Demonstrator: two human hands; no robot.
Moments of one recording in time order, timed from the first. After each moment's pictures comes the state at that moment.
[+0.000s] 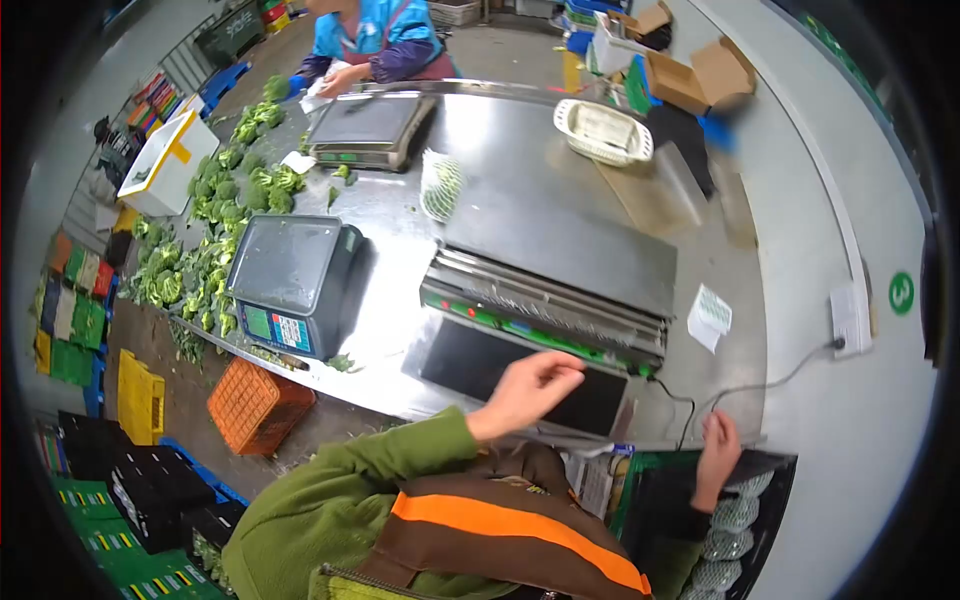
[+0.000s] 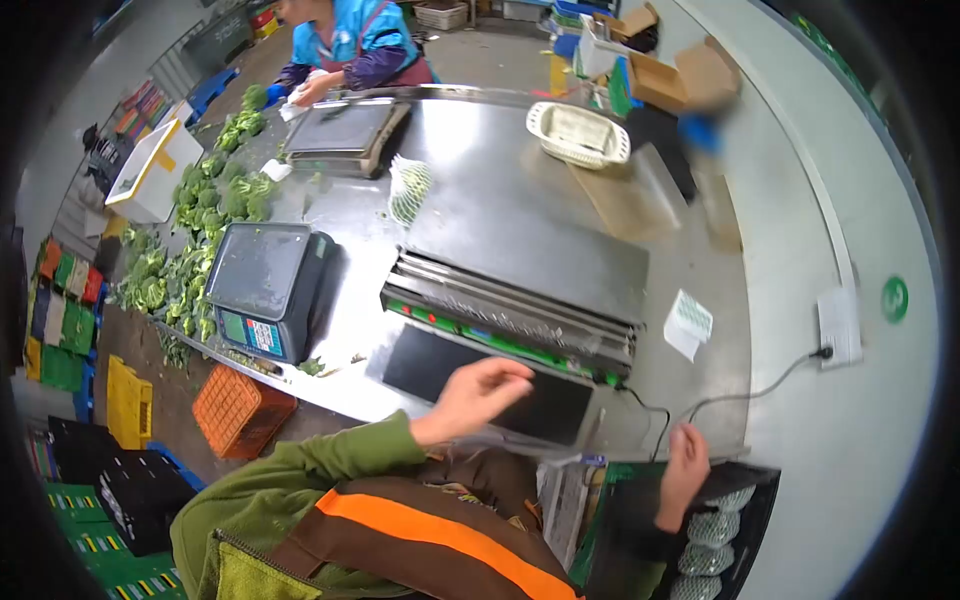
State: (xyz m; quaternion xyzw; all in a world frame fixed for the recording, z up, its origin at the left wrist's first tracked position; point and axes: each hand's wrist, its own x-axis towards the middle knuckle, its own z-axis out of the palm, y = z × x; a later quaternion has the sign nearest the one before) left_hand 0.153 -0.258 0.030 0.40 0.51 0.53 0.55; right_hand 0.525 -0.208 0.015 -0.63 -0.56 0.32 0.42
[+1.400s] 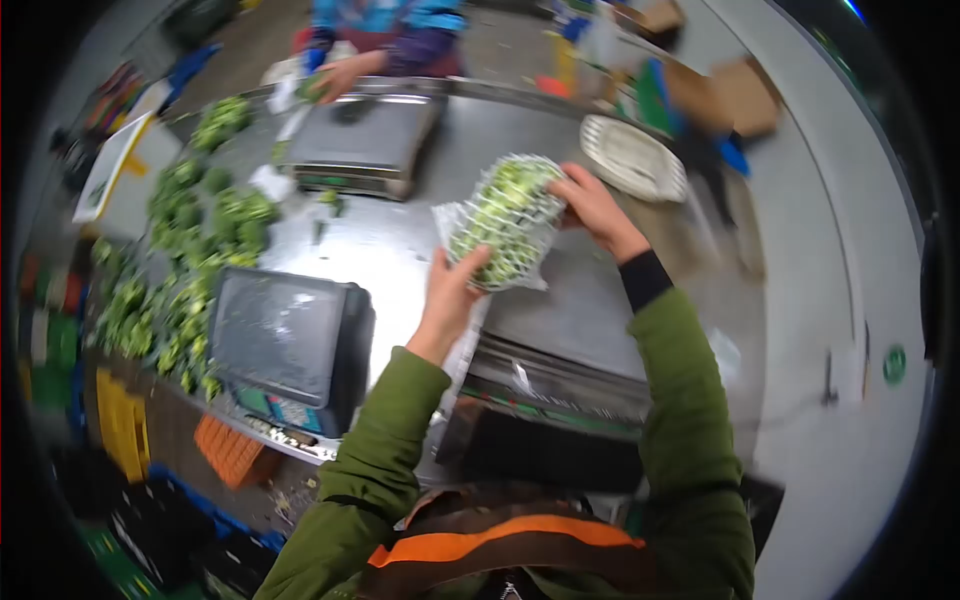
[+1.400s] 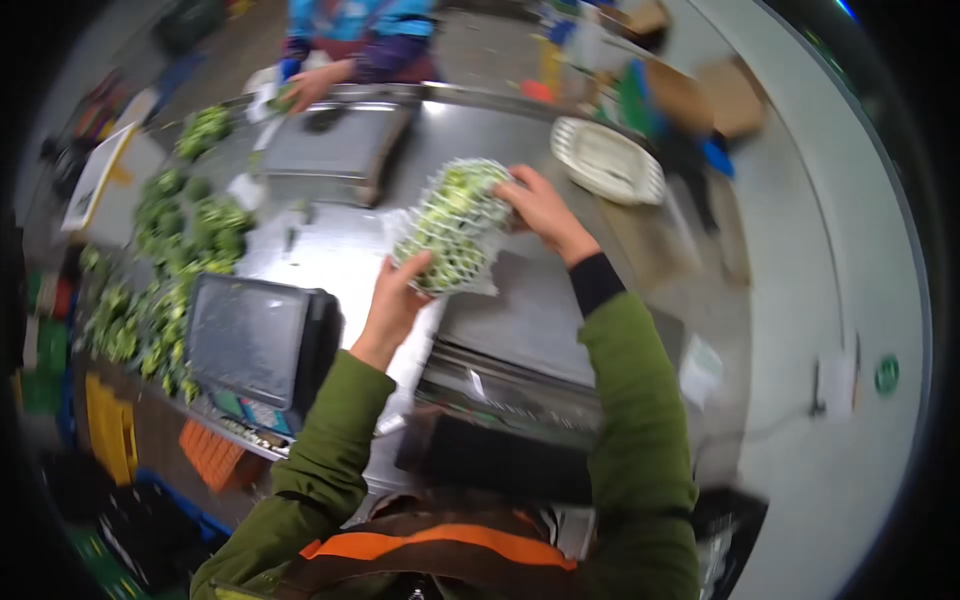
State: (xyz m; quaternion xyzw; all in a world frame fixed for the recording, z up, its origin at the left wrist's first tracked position) left_hand -0.127 -0.086 0.005 0.12 0.40 0.74 0.53; right_hand 0.013 0.120 0.062 -0.37 -0.67 0.62 0.18
